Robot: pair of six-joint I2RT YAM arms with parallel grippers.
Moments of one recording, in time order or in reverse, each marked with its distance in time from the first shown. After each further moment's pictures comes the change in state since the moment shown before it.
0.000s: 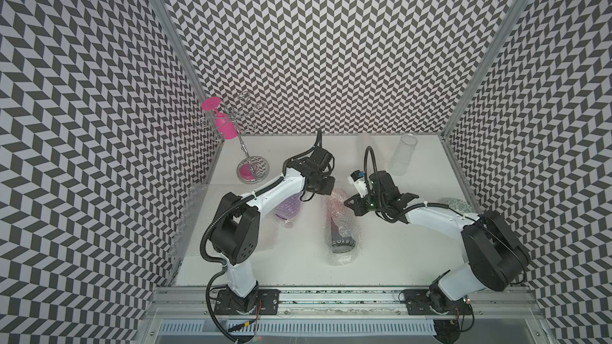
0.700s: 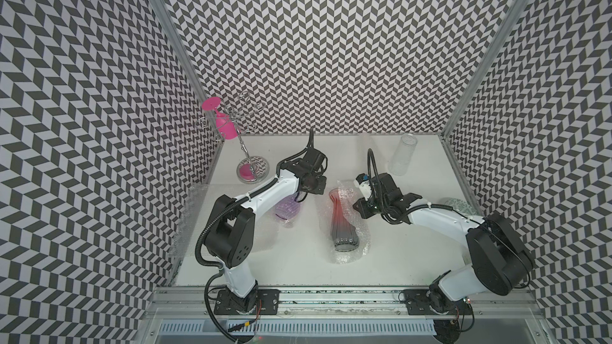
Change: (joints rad) left arm 0.036 -0.054 -0.077 0.026 -0.081 0.018; right arm -0.004 -0.038 -0.005 -0.146 0.134 -0.021
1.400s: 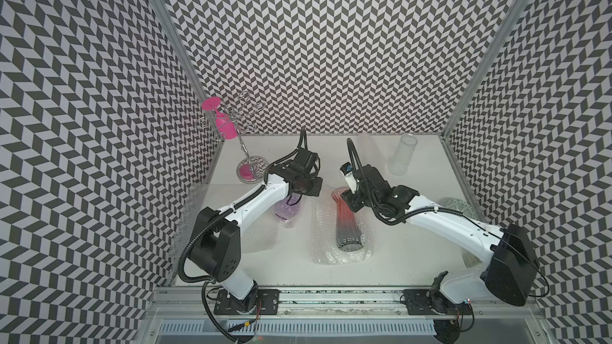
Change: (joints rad) left arm 0.023 -0.135 -0.064 -0.016 0.098 0.003; right arm 0.249 -0.053 0.310 -0.240 0.396 -0.090
